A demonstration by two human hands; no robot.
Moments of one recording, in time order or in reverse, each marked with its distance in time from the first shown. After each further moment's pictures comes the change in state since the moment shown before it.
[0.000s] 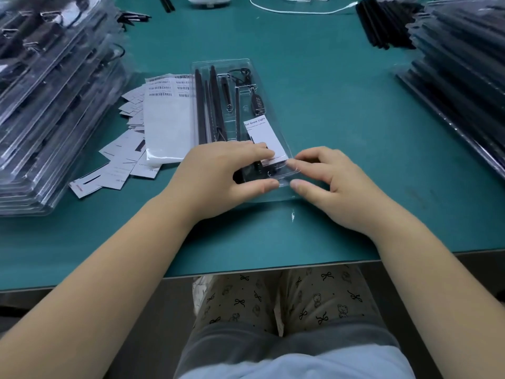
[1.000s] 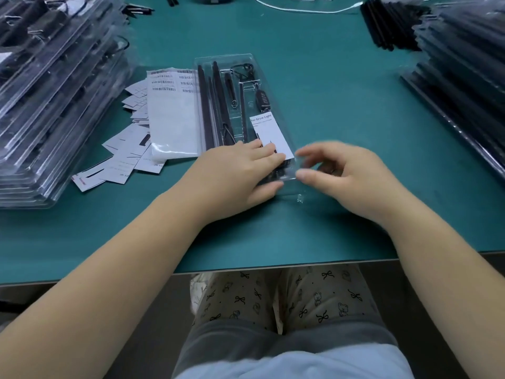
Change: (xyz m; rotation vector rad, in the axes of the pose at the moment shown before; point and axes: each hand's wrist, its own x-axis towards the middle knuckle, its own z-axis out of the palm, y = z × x) left_hand 0.001 0.006 0.001 0.234 -0.054 0.238; right_hand 0.006 -0.014 -0.012 0.262 0.038 0.159
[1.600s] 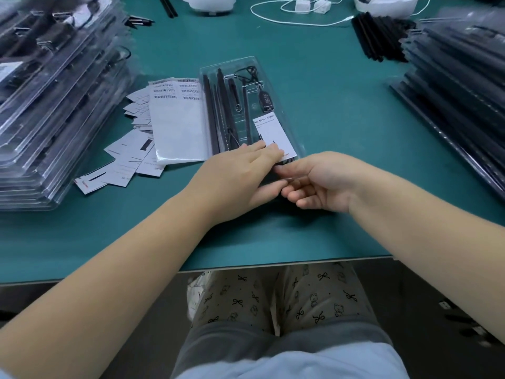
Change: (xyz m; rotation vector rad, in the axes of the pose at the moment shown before) left_hand 0.001 0.006 0.005 -0.034 0.052 -0.041; right_hand 0.019 -0.036 0.011 0.549 -0.309 0.657
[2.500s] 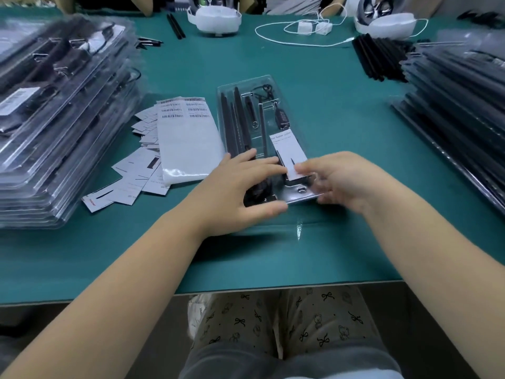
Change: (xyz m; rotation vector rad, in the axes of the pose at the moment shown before) left_hand 0.000 -0.017 -0.006 -0.381 -0.147 -0.228; right_hand 0.016 -0.008 -0.026 -0.032 0.235 -0.197
